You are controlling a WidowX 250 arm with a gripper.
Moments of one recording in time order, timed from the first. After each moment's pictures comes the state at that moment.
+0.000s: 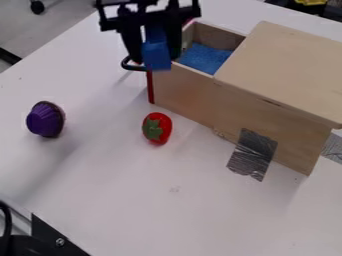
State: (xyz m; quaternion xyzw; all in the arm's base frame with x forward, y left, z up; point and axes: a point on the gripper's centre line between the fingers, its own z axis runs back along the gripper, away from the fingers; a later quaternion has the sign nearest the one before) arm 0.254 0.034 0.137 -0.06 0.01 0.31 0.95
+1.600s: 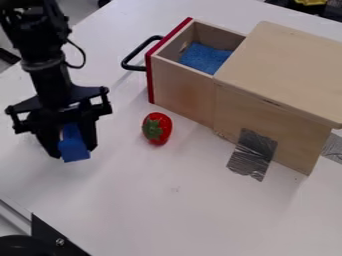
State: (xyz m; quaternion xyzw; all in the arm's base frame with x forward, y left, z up) arm 0.163 0.089 0.054 -0.03 0.04 0.41 0.91
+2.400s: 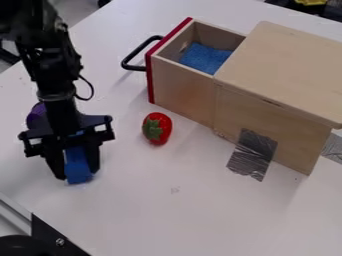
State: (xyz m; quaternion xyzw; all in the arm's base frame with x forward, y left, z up) arm 0.165 0.096 0.005 -0.02 0.09 0.43 0.90
